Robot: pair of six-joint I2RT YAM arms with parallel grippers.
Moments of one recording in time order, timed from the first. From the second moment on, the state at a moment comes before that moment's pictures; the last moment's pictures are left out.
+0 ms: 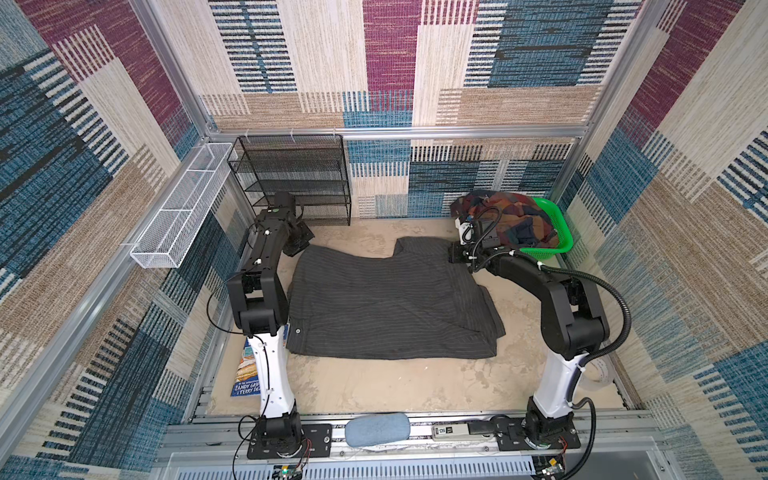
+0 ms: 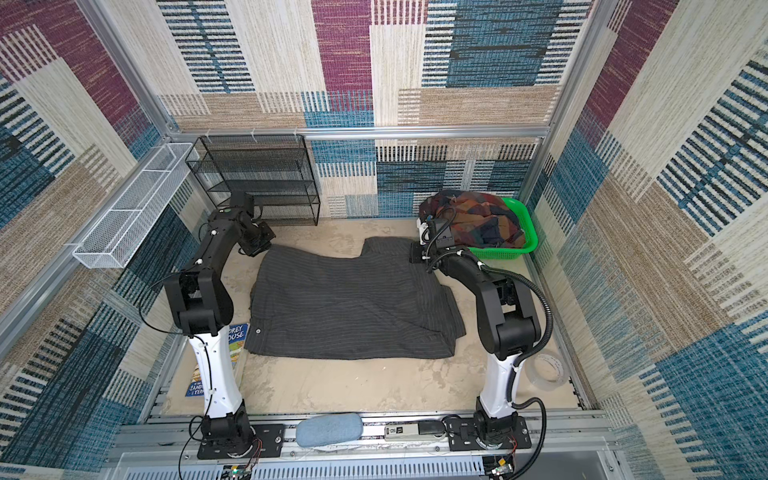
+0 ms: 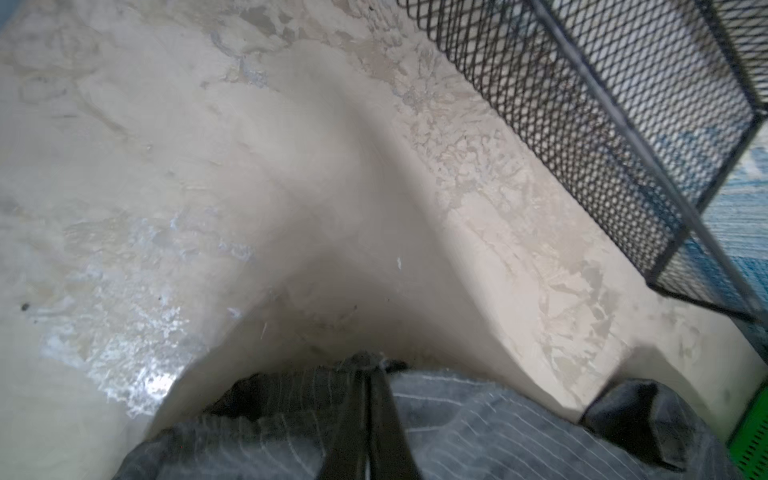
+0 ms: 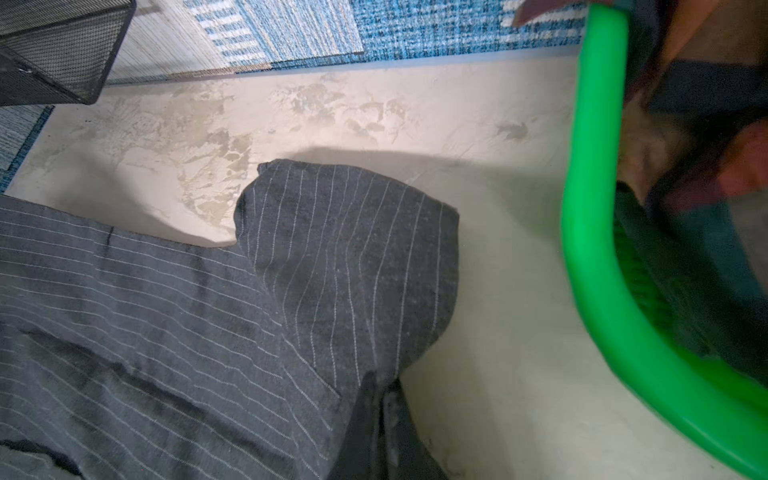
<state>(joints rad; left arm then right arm) 0.07 2.19 2.04 -0.96 0.06 -0.61 0.23 1.88 1.34 -0.18 -0.20 0.20</state>
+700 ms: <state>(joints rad) 0.09 1.67 1.29 -0.79 0.15 -0.63 0.25 1.52 0.96 -0.29 -0.20 0.30</state>
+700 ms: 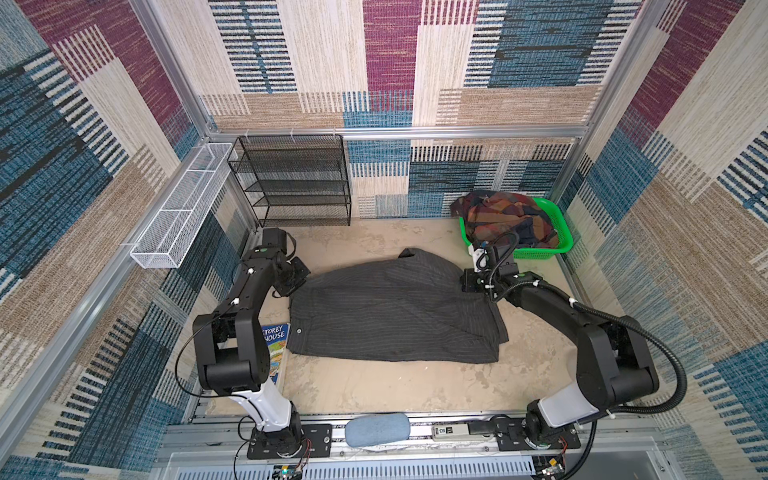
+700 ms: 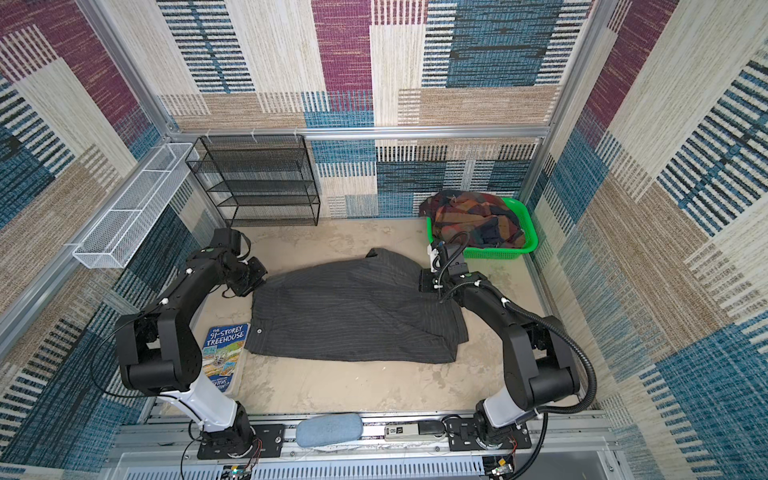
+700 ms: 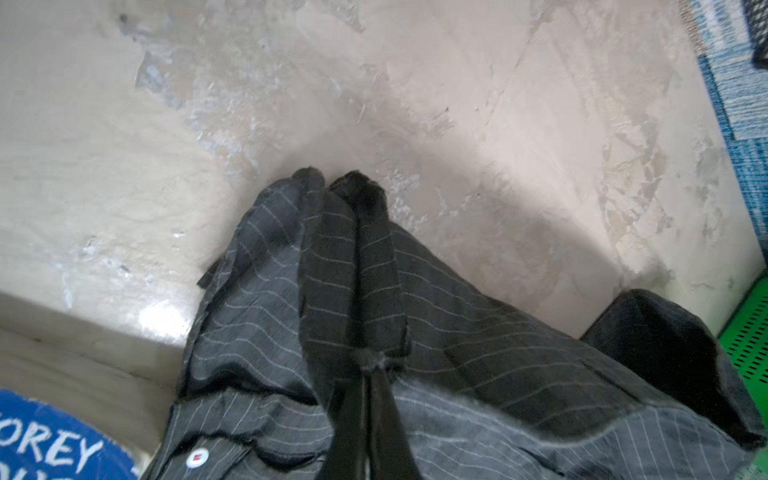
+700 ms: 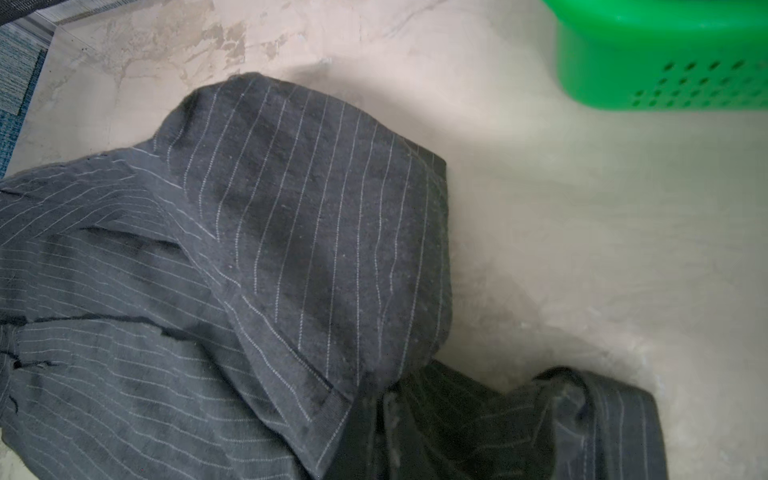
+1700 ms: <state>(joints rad) 0.14 1.52 1.04 -0.81 0.19 -0.59 0.24 1.71 1.11 -0.42 -0.16 0.46</state>
